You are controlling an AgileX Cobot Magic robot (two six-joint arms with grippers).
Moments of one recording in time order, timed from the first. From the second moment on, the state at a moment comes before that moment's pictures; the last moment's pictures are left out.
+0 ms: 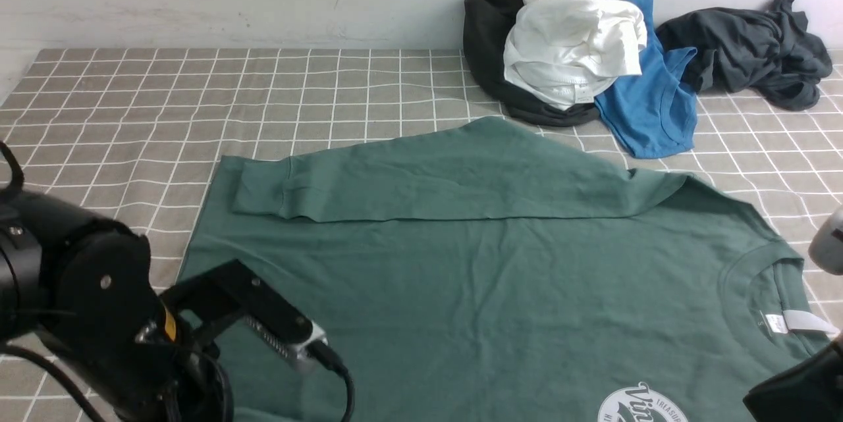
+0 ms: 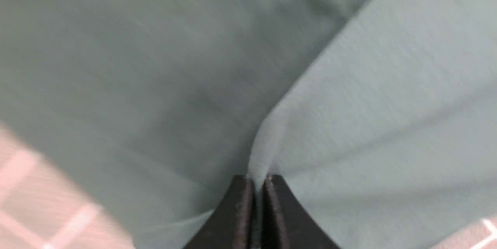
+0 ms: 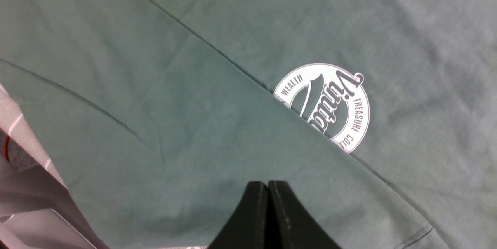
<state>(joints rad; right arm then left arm) 0.37 0.91 -0.79 0.28 1.17 -0.37 -0.43 1.36 -0.78 -0.05 0.94 0.28</state>
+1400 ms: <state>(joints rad) 0.38 1.25 -0.98 0.03 0.95 -0.22 -0.09 2.17 -1.75 -0.14 0.88 0.17</state>
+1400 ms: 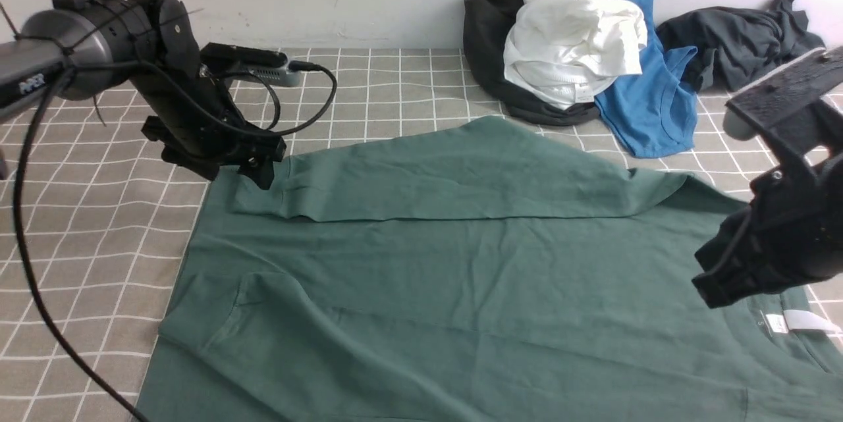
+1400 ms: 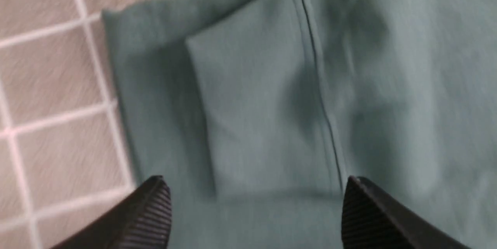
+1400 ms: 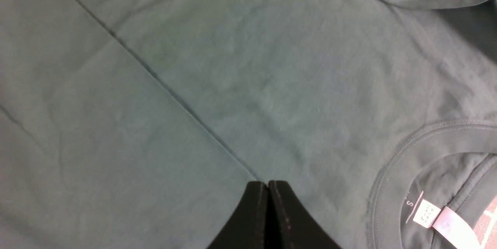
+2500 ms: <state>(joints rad) 0.38 1.24 -0.98 0.01 1.02 -0.24 -0.09 1.69 -1.29 -0.18 1.06 0.14</state>
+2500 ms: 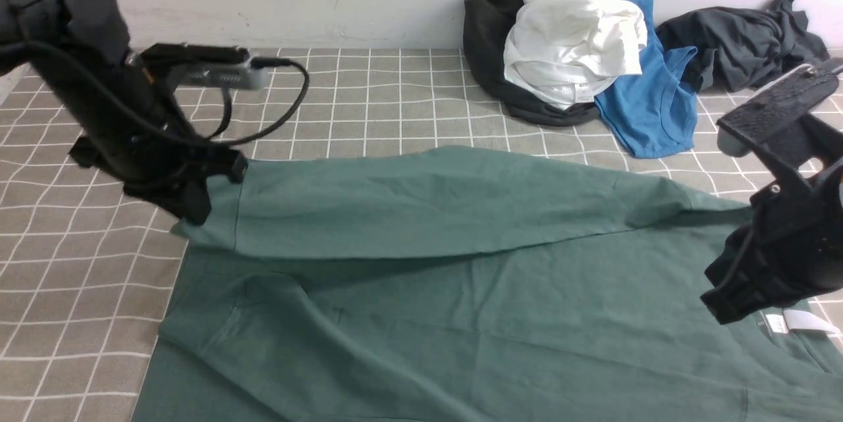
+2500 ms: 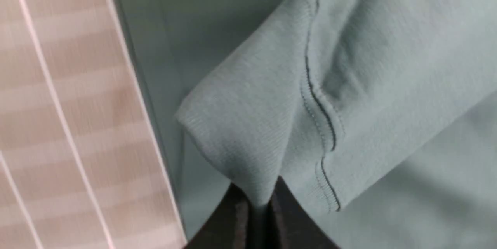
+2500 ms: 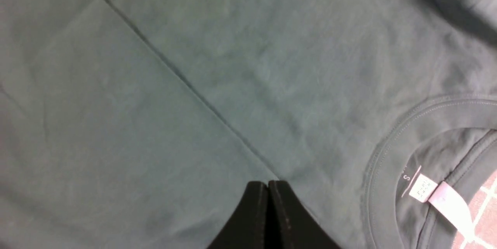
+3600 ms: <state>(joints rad) 0.96 1.18 -0.78 0.13 1.09 -0.42 -0.38 1.16 -0.74 -0.17 1.09 0.33</state>
